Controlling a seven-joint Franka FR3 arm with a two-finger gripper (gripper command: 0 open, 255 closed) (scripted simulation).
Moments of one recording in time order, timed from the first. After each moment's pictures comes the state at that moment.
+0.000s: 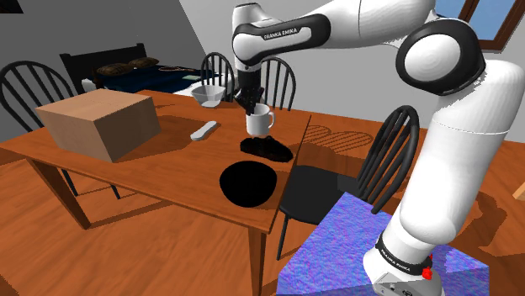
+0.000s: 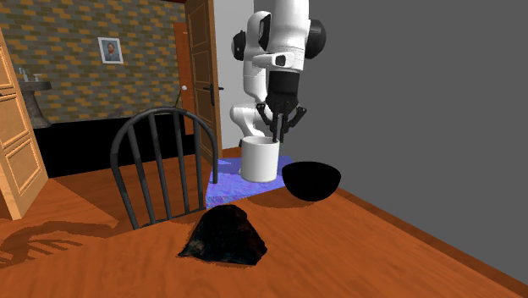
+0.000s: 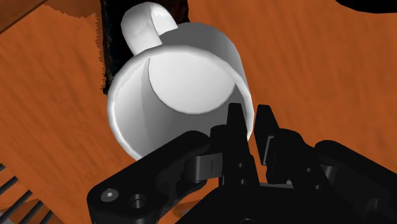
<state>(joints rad) -0.02 0.12 0.08 -1.68 -0.11 1.86 0.18</state>
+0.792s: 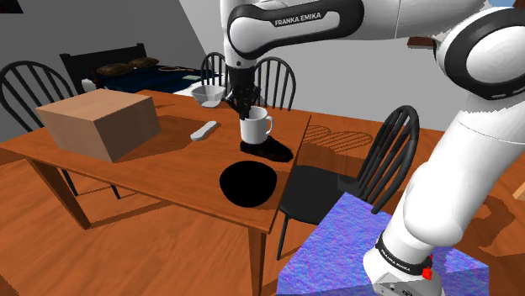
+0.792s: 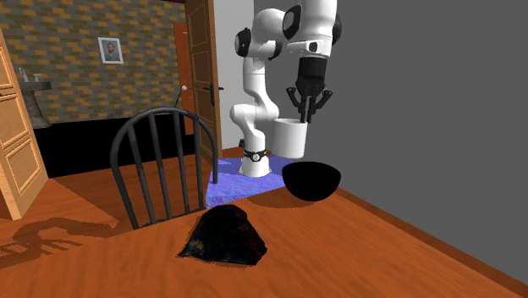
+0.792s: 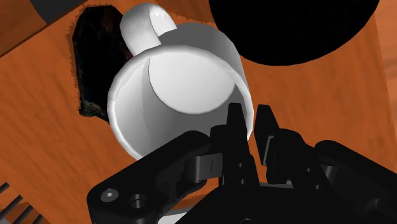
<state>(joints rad) 0.07 -0.06 0.16 -1.80 -0.10 1.79 0.34</state>
